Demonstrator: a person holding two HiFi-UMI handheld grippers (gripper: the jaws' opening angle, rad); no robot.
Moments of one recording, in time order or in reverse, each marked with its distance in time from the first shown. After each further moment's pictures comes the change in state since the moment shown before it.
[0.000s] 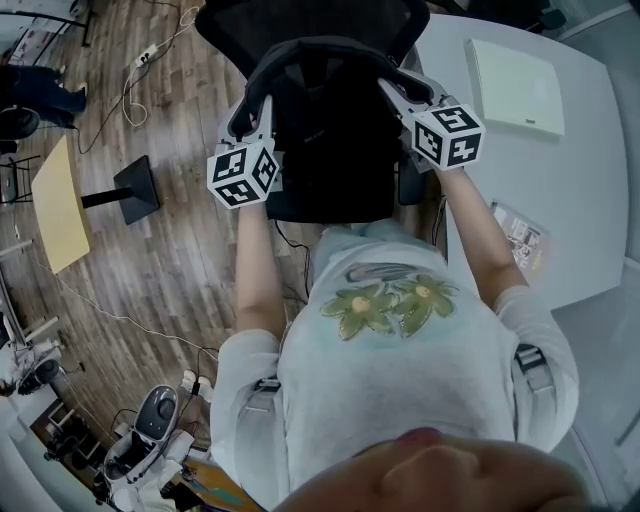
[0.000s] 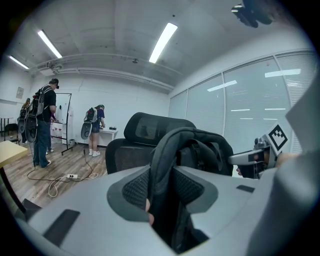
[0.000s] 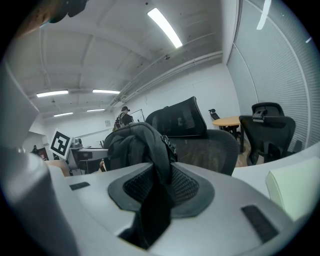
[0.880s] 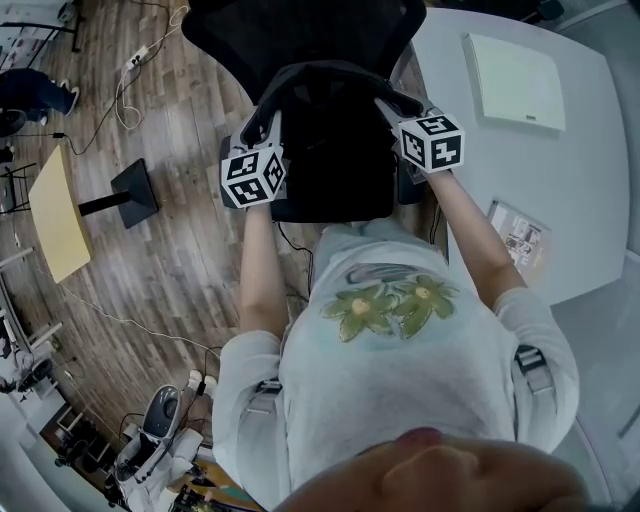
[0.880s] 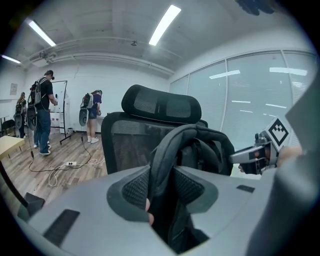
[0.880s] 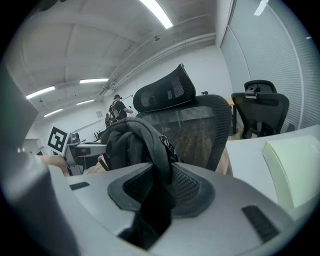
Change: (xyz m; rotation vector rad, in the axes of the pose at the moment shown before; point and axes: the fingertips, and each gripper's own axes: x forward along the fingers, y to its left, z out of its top) left arm 0.028 0.006 -0.081 -0.009 0.167 -0.022; right arm 0.017 -0.023 -0.087 0.074 0.196 -0.069
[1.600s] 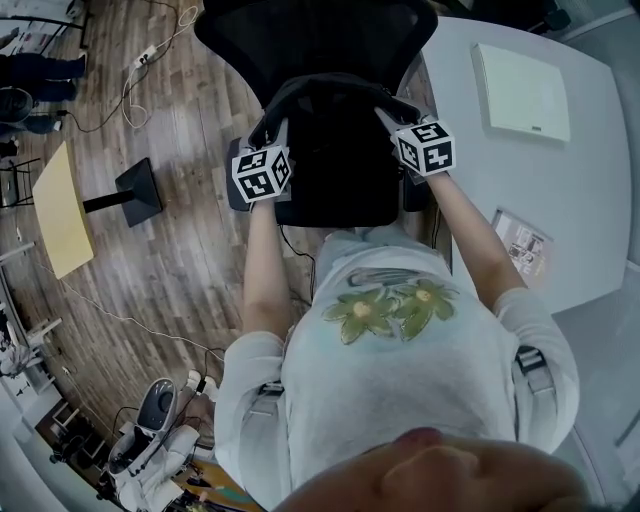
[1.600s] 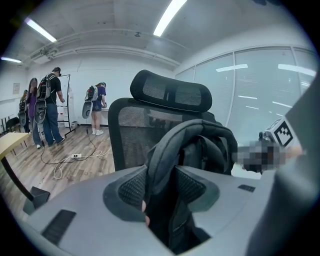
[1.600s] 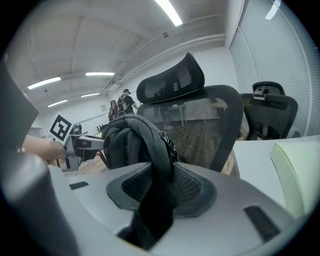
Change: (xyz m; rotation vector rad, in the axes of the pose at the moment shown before) left arm 0.016 0.023 -0.033 -0.029 0.093 0.045; right arm 0.030 -0.005 -0.023 -0.084 0.018 0.017
